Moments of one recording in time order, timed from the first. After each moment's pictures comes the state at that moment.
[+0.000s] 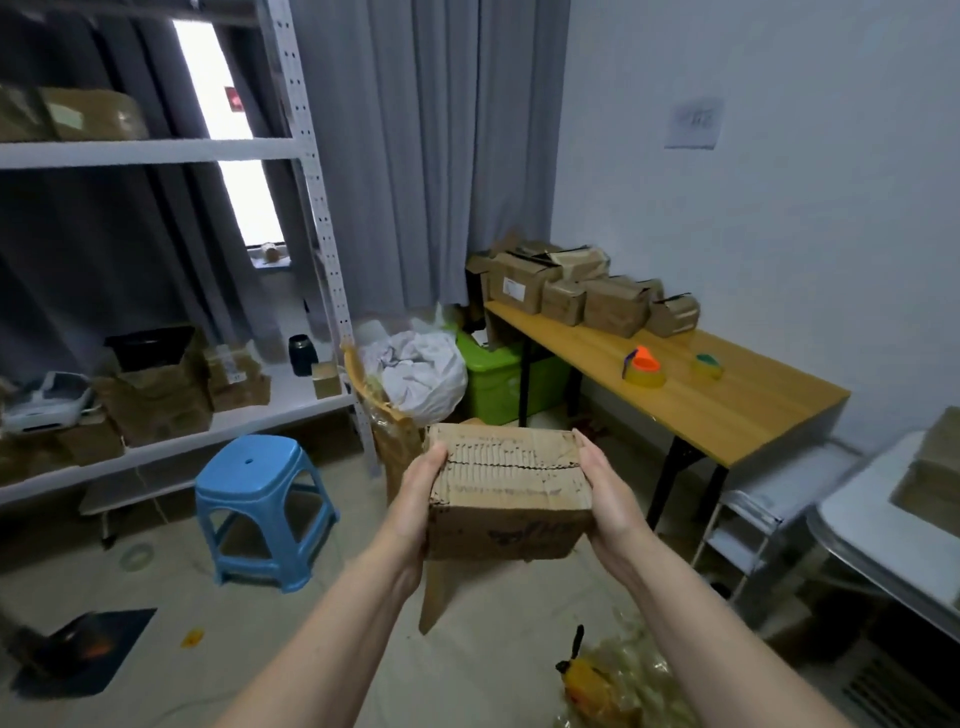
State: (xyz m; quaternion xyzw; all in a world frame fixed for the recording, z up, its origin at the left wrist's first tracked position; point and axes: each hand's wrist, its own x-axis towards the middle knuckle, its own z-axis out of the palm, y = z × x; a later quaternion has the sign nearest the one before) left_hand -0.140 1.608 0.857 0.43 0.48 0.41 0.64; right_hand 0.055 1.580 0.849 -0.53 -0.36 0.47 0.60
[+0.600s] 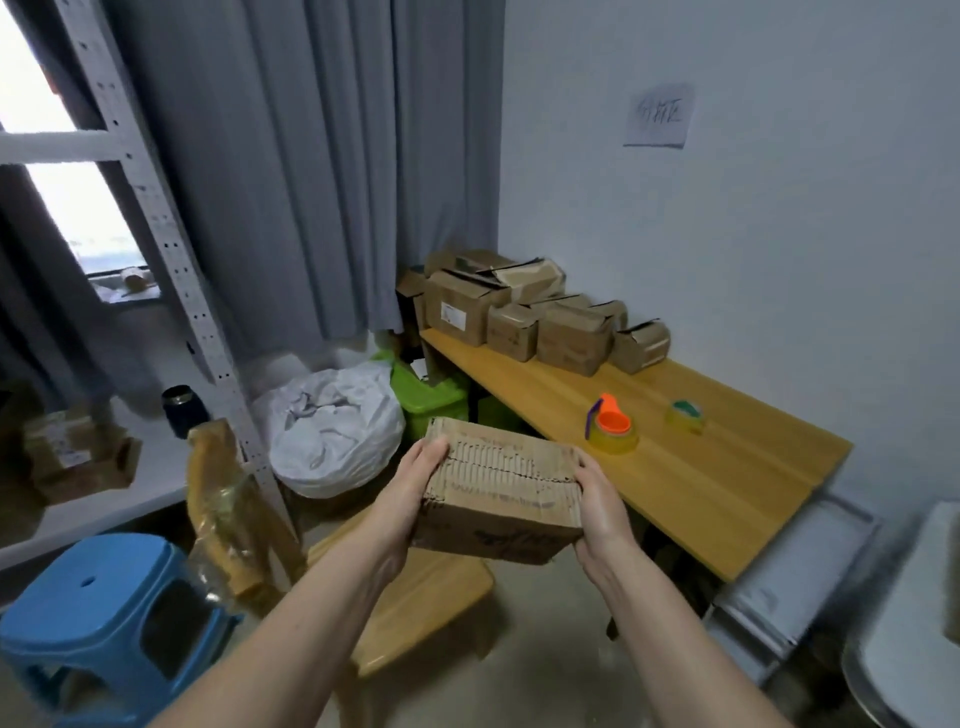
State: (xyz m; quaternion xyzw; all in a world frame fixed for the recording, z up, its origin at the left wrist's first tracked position) left_hand 0.053 1.923 0.866 0.49 0.47 0.35 0.64; right_hand 0.242 1.872 0.841 -0.54 -0.24 0.47 0.66
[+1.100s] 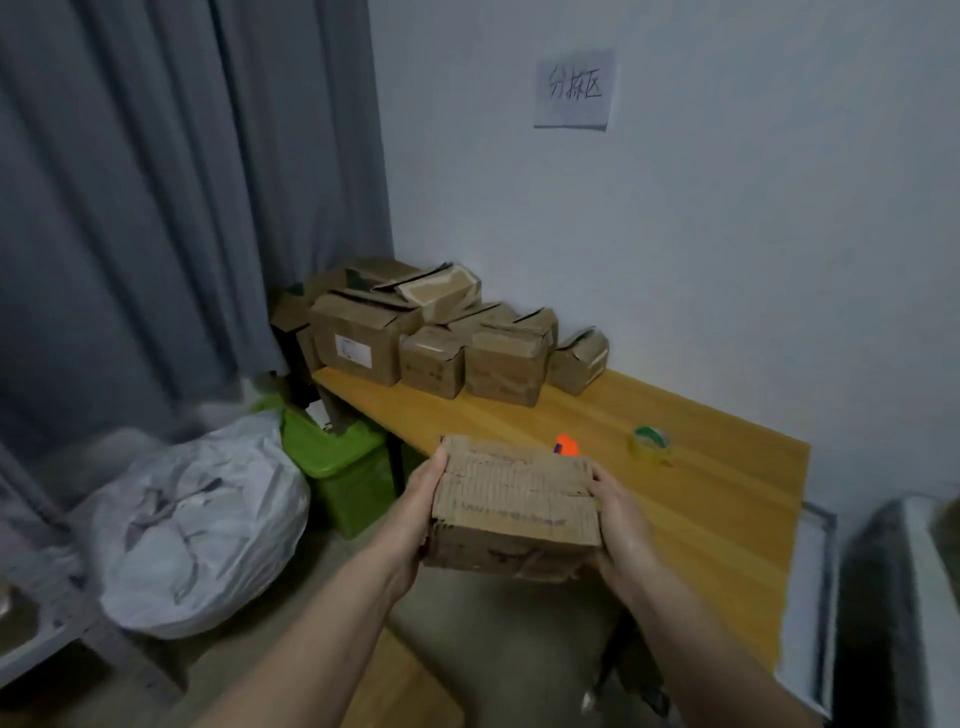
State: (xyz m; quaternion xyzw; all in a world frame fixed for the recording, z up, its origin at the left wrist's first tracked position) left_hand 0.194 2.196 0.827 0.52 0.41 0.22 0.71; right_hand 0.357 2.072 0.834 -0.60 -0.17 0.39 0.68
